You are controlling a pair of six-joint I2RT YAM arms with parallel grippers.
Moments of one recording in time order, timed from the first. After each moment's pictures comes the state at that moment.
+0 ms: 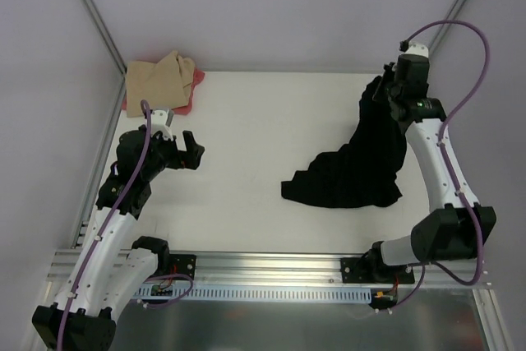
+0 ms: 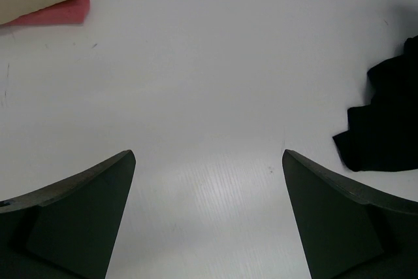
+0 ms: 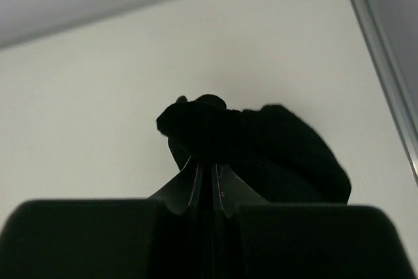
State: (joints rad) left arm -0.18 0.74 0.74 -0.39 0.17 -0.15; right arm 0.09 1.36 1.45 -0.48 0.17 0.24
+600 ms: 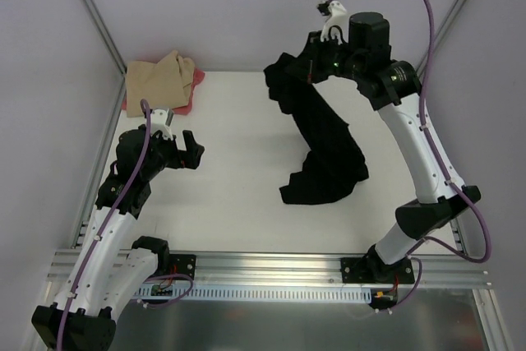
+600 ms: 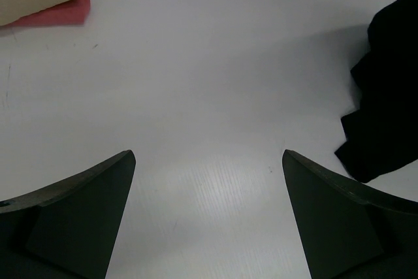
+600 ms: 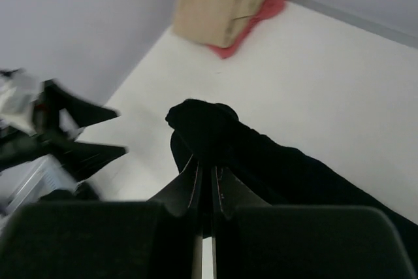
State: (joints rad) left arm -0.18 0.74 0.76 -0.40 0.17 -0.15; right arm 0.43 1.59 1.99 -0.74 -0.31 0.25
